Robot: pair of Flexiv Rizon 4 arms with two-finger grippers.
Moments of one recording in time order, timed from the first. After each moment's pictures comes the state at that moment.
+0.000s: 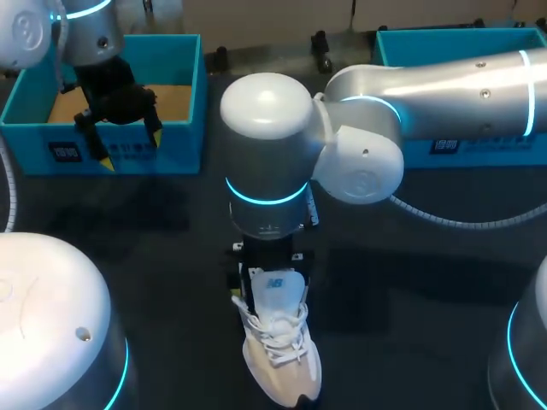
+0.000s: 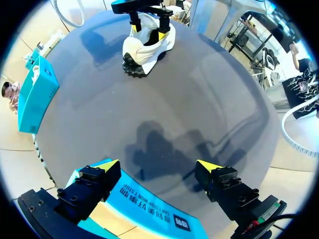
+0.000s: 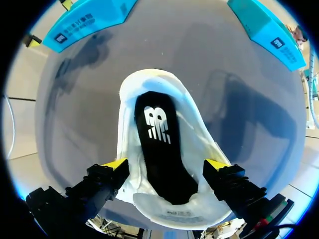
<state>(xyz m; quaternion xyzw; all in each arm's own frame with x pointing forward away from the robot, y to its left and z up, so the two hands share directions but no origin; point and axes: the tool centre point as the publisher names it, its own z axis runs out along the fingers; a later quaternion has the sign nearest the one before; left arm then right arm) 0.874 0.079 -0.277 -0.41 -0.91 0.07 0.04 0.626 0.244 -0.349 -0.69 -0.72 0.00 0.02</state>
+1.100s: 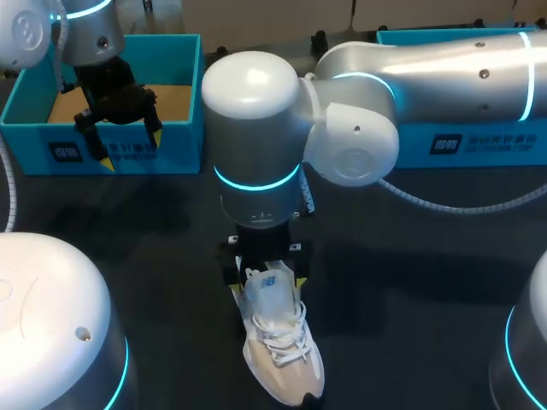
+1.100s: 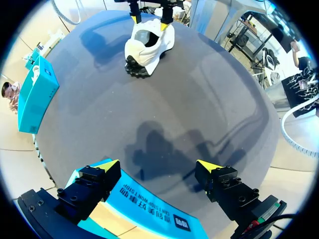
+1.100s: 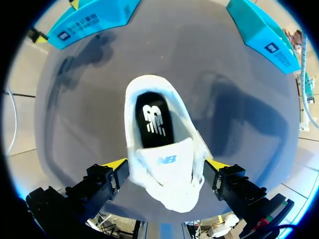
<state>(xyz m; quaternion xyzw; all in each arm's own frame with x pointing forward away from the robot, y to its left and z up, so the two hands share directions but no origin) 0.874 0.079 -0.277 -0.41 -0.91 0.07 0.04 0.617 0.244 -0.316 -0.68 -0.73 0.02 0.01</state>
